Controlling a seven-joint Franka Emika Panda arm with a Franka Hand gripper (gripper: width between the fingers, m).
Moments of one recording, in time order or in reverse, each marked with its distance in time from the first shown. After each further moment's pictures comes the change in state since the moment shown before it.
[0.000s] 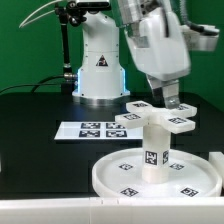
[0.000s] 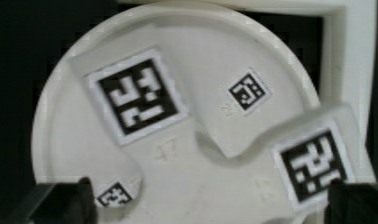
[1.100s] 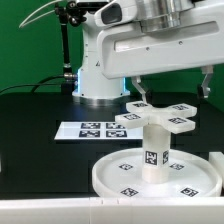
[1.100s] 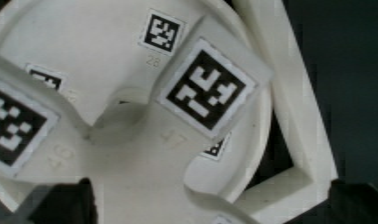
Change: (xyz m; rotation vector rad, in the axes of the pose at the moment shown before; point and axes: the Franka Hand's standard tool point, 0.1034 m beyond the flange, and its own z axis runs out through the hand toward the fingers) arm -0.014 -0.006 0.000 -0.091 -0.007 -1.052
